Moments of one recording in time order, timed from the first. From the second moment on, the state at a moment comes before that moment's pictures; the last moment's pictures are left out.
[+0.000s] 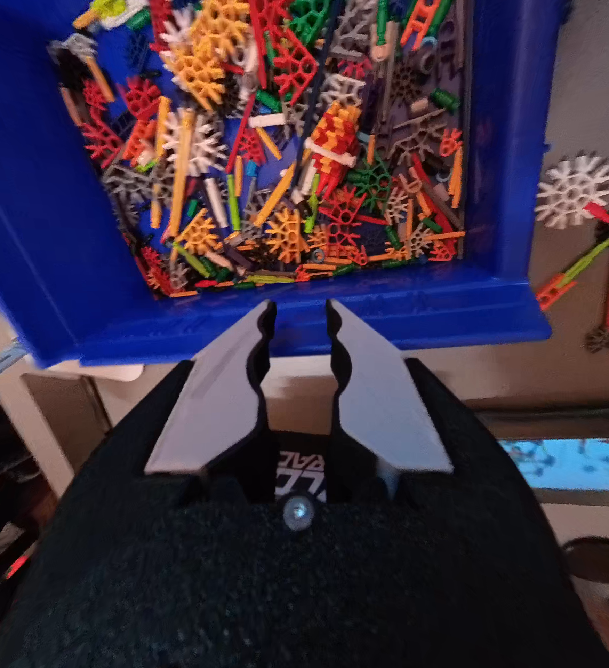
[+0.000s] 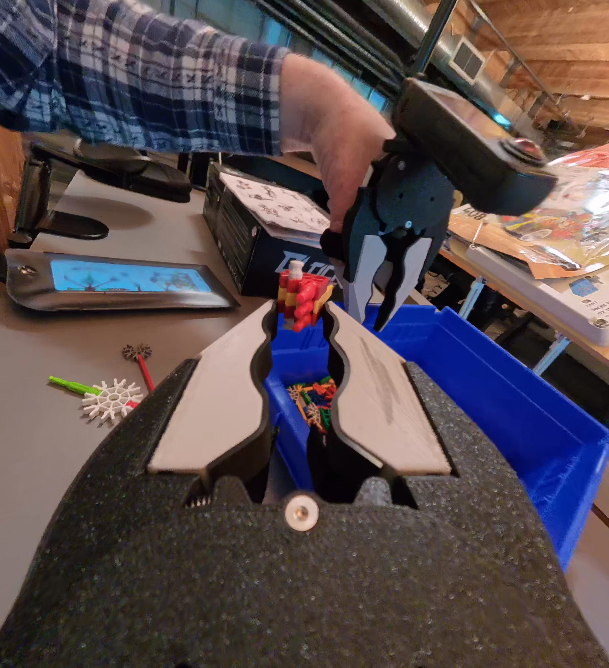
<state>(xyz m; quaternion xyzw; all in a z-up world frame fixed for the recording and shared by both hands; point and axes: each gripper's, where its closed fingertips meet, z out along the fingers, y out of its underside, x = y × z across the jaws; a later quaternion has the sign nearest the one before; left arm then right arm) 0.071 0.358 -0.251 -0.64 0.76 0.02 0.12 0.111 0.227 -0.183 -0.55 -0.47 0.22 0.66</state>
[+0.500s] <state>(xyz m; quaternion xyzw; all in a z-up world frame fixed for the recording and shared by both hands) 0.064 0.360 -0.251 -0.64 0.75 0.06 0.18 0.151 0.248 -0.165 -0.61 -0.35 0.15 0.69</state>
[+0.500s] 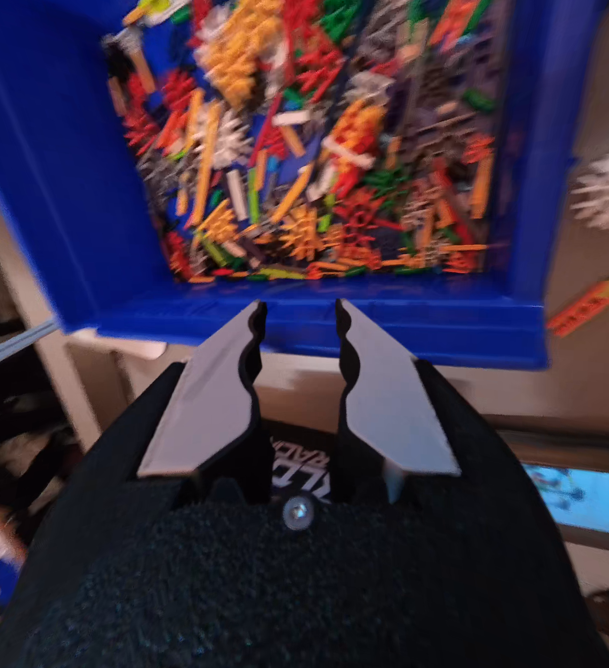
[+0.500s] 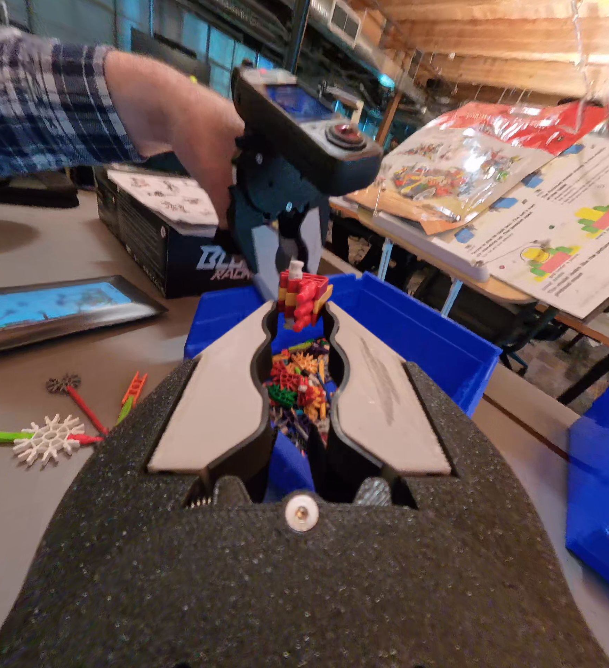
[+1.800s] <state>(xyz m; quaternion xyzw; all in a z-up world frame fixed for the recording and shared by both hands) 0.118 0.137 -0.209 -0.57 0.63 -0.37 0.38 0.100 0.153 -0.226 -0.63 -0.52 0.17 0.55</state>
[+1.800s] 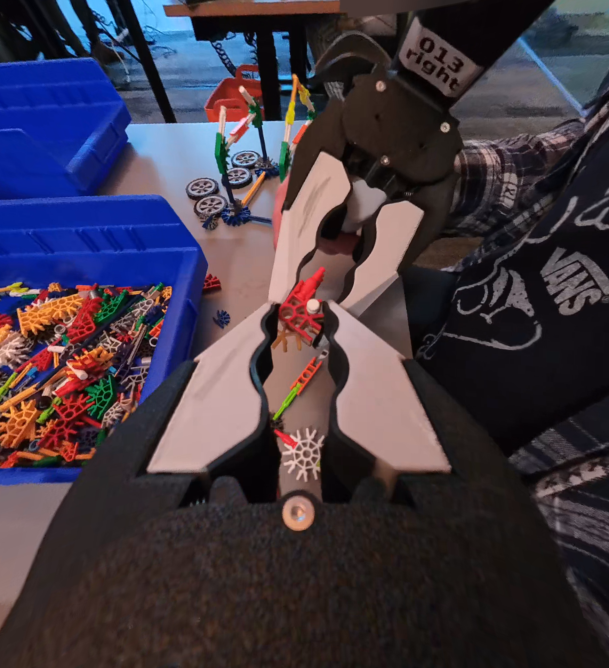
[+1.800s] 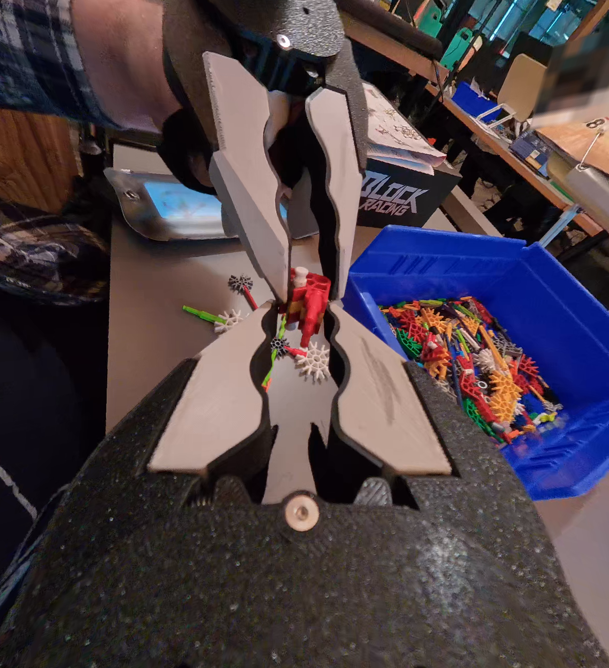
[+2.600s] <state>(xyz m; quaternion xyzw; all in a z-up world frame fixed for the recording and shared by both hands) 0.145 0.149 -0.202 -0.65 0.40 -0.46 0.46 0.136 0.168 -0.226 -0.66 -0.48 0.10 0.57</state>
